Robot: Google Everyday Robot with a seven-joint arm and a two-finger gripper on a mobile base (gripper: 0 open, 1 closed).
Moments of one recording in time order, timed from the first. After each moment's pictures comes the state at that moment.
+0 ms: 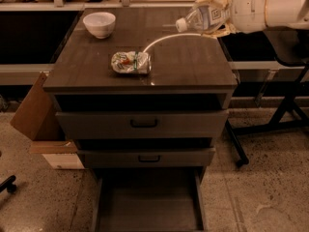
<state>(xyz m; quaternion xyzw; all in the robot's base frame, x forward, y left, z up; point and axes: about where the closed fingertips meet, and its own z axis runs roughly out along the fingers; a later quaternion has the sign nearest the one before) 0.661 -0.138 1.005 -0.78 0.24 -0.18 0.55</state>
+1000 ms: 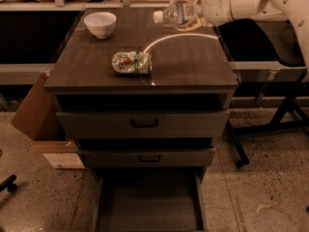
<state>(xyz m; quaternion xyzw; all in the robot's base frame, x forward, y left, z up) 0.722 -0.084 0.993 -0.75 0.32 -0.07 0.58</state>
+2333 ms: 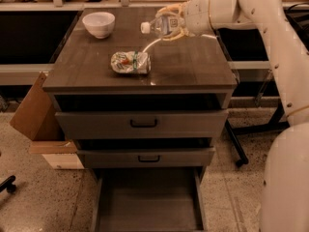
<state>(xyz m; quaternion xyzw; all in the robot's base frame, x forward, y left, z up) 0.756 -0.048 0.941 -0.74 0.36 0.02 0.57</state>
